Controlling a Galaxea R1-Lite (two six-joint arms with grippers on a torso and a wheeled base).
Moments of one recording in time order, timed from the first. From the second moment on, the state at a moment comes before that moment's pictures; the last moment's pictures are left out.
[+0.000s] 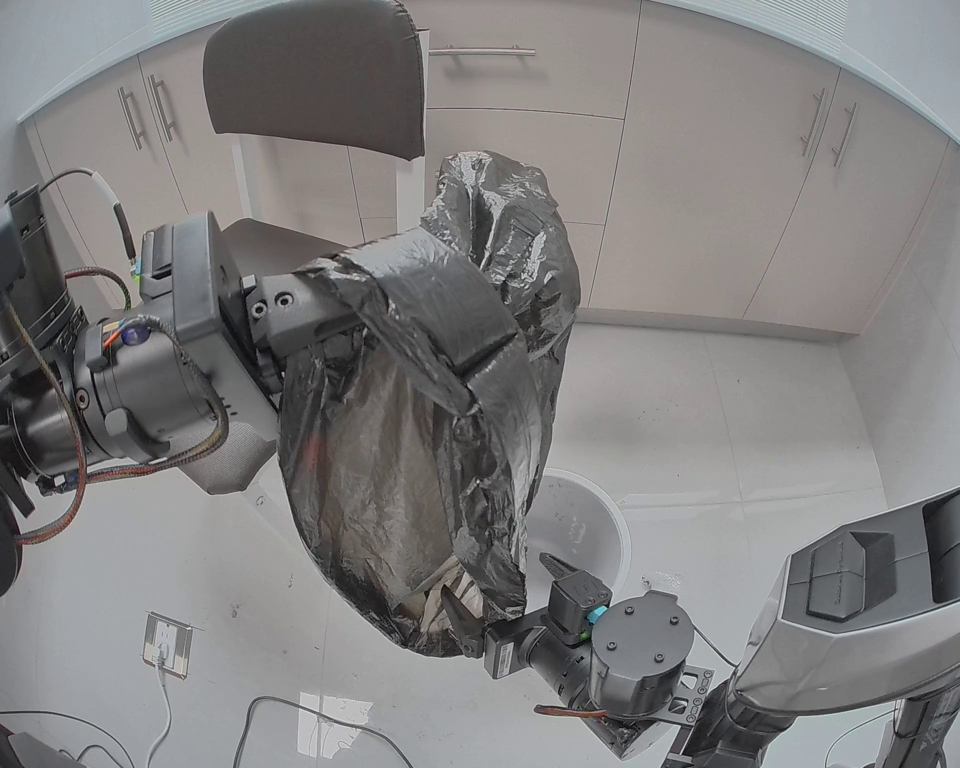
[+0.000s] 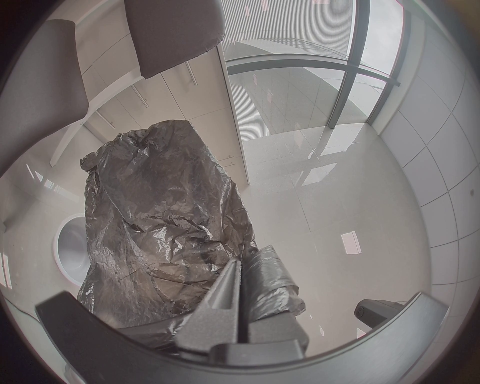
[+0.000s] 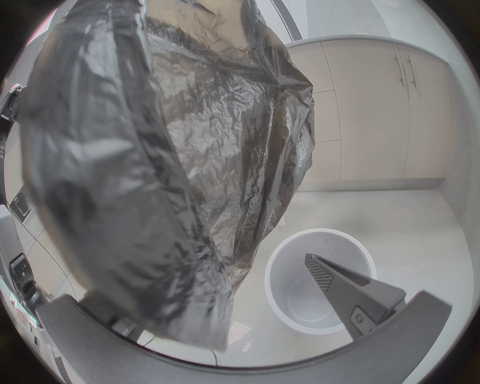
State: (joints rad) left arm -0.56 1.41 -0.83 -0.73 -0.67 -1.02; right arm 1.01 2.23 -0.54 -1.55 -0.50 0.20
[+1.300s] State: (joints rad) left arm -0.54 1.57 -0.78 -0.73 -0.77 -0.88; right arm 0.64 1.69 -0.45 -0.86 0.22 0.15
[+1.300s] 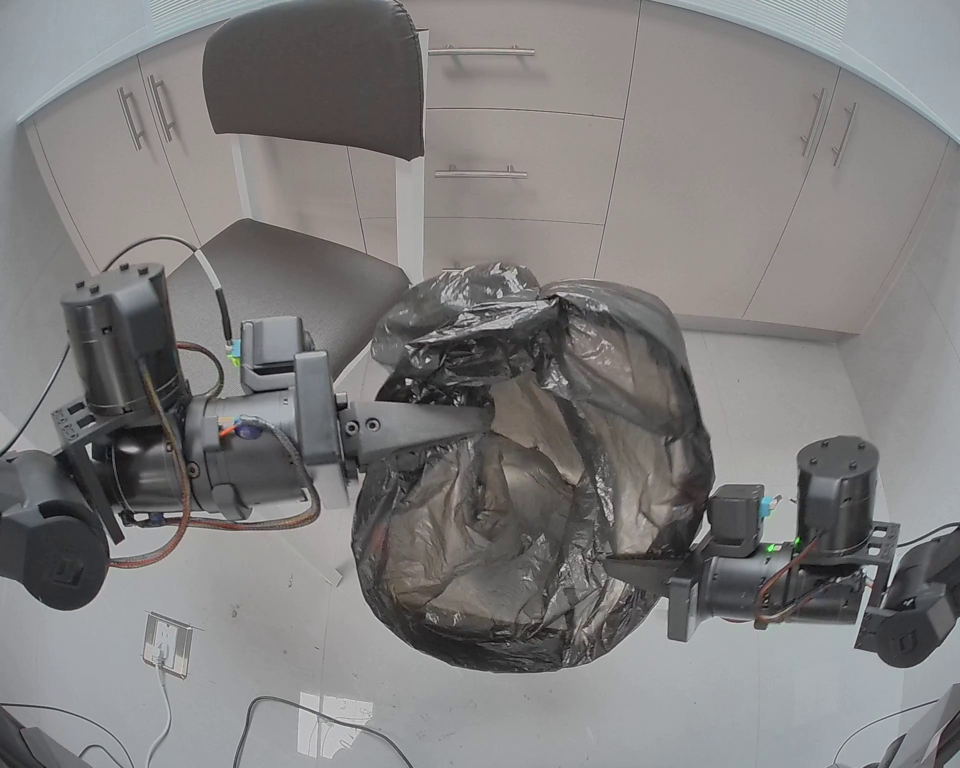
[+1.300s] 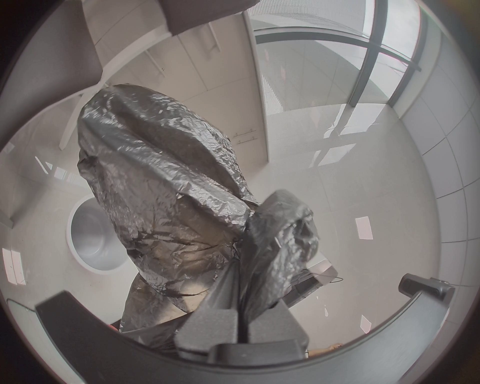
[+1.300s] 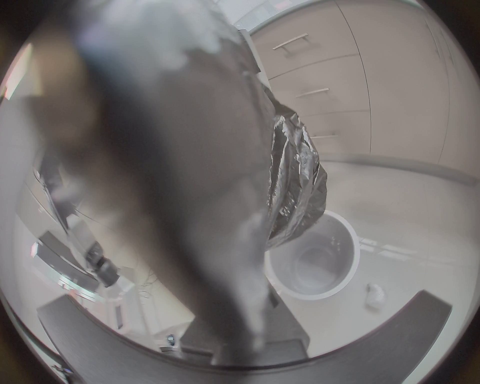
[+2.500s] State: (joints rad) left arm -0.50 1.84 -0.78 -0.82 -0.87 -0.87; right arm 0.56 1.75 -0.52 -0.88 0.50 0.33
